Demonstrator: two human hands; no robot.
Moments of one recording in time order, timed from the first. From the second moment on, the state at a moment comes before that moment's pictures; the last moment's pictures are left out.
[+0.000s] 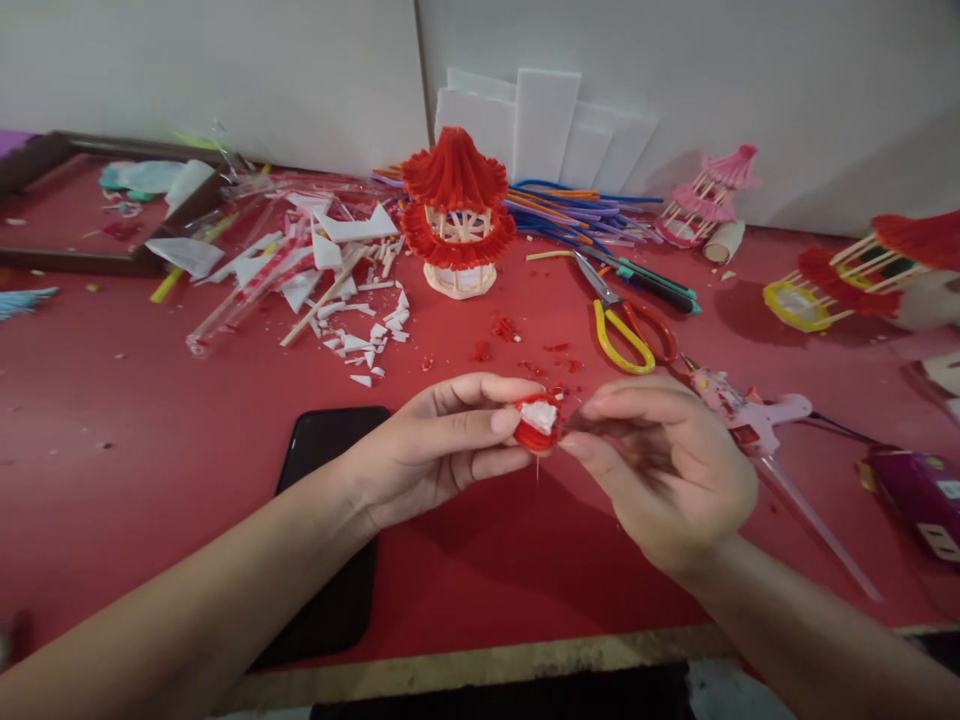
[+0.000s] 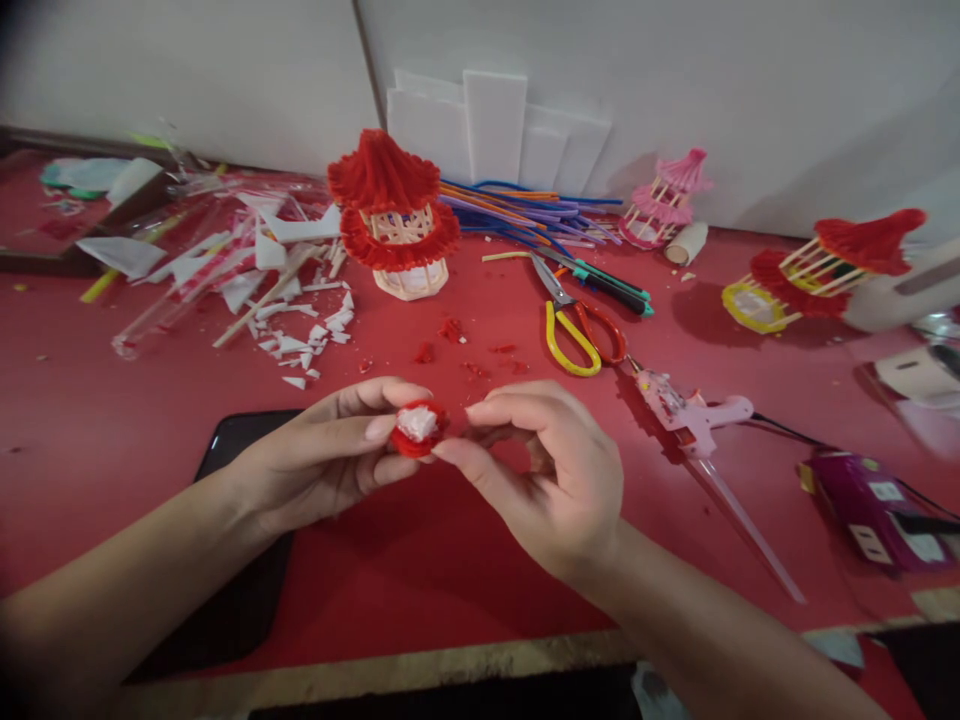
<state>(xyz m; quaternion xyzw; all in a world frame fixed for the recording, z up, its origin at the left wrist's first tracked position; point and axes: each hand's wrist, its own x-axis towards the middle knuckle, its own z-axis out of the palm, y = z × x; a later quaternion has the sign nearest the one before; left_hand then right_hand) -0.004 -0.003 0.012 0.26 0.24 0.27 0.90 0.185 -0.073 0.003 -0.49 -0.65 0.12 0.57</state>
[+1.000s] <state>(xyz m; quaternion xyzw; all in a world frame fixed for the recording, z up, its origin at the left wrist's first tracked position) -0.006 -0.002 0.007 0.30 0.24 0.29 0.88 0.195 -0.057 0.001 -0.49 -0.62 0.33 0.52</state>
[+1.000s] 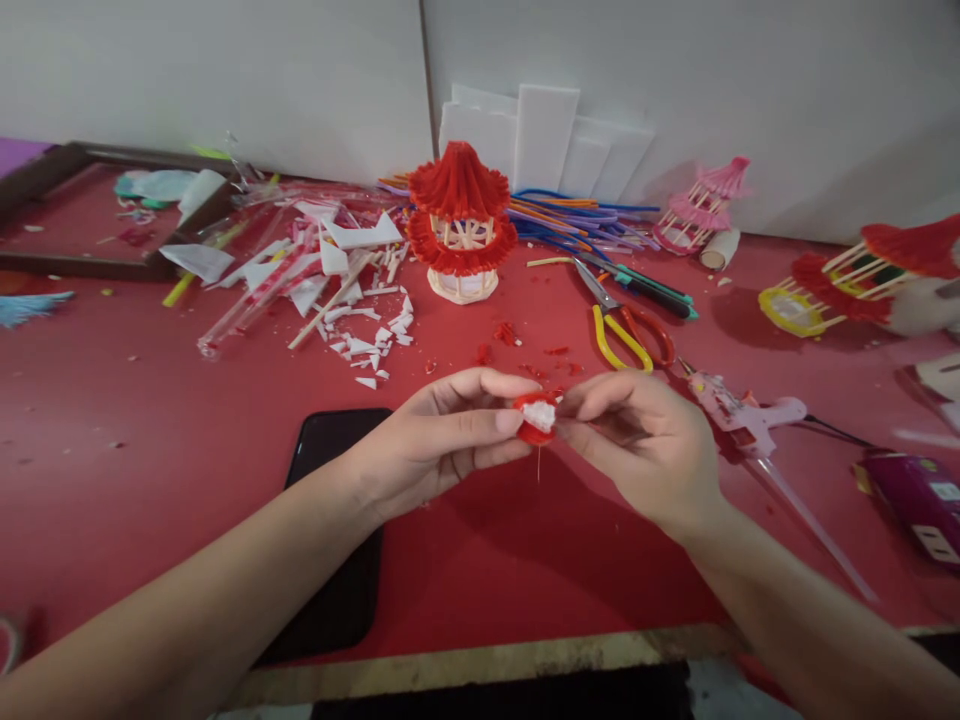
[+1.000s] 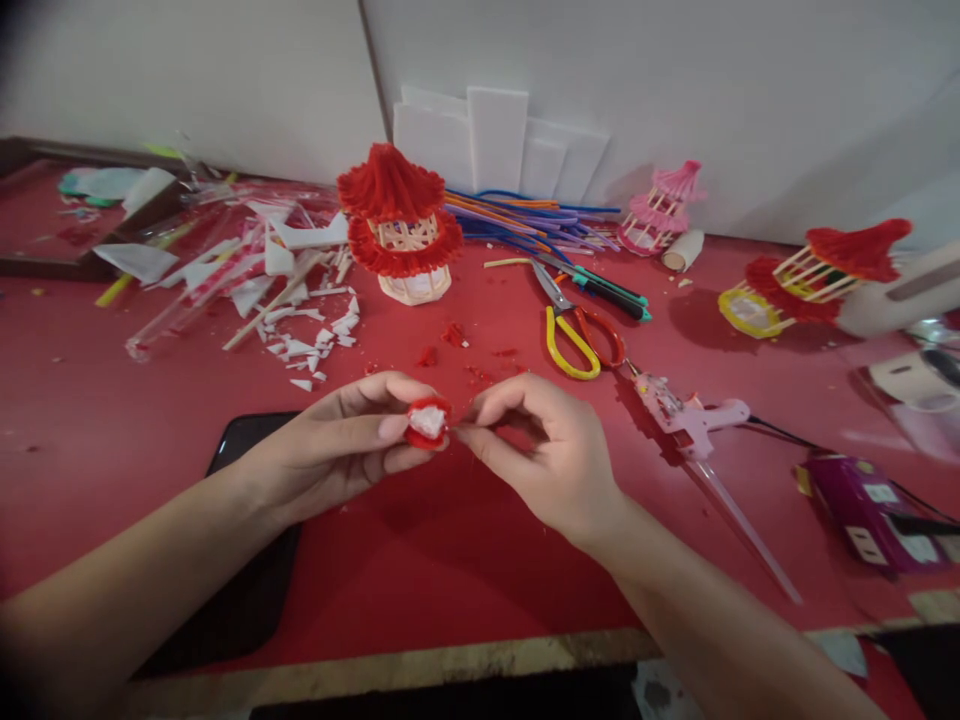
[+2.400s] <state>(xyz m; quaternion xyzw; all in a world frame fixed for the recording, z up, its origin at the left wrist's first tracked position) -0.003 -0.004 0.004 0.36 0.30 0.22 0.86 0.183 0.070 -0.002 -0.46 -0.87 0.14 0.14</state>
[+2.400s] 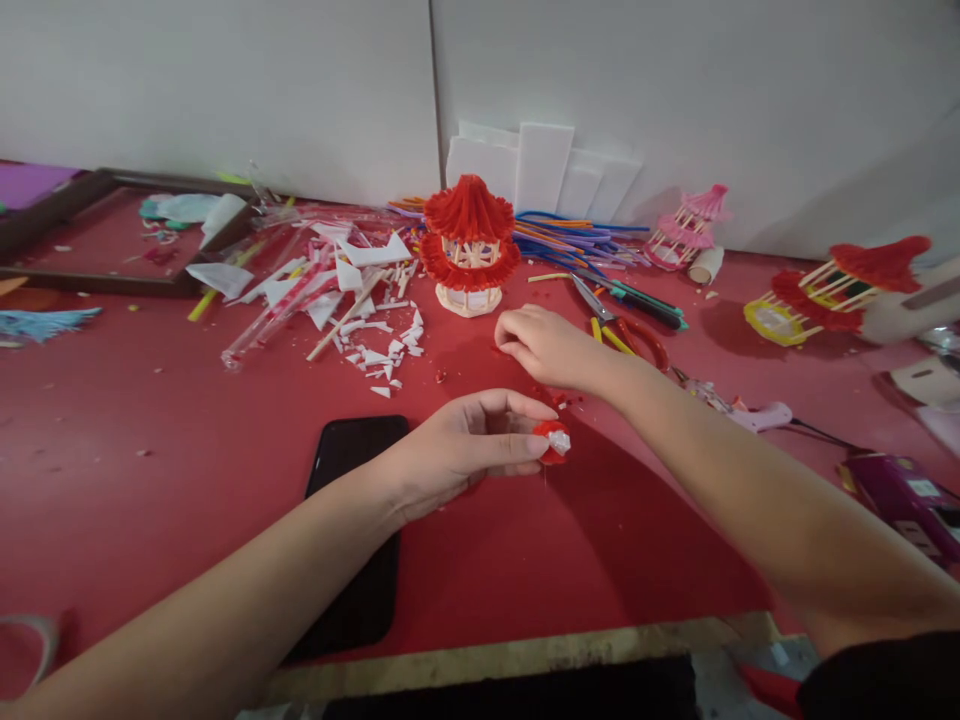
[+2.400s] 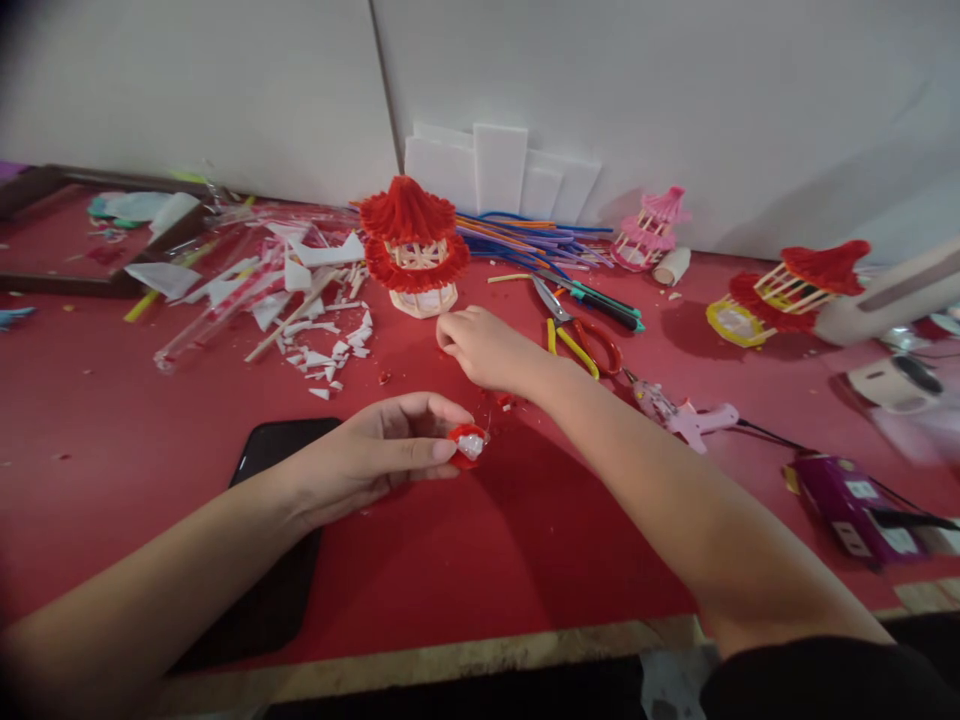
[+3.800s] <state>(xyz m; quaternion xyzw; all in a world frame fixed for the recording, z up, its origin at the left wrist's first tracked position) -0.001 -0.002 0.002 0.36 0.31 0.28 0.83 0.215 0.023 -0.001 -0.55 -0.68 0.28 0.40</state>
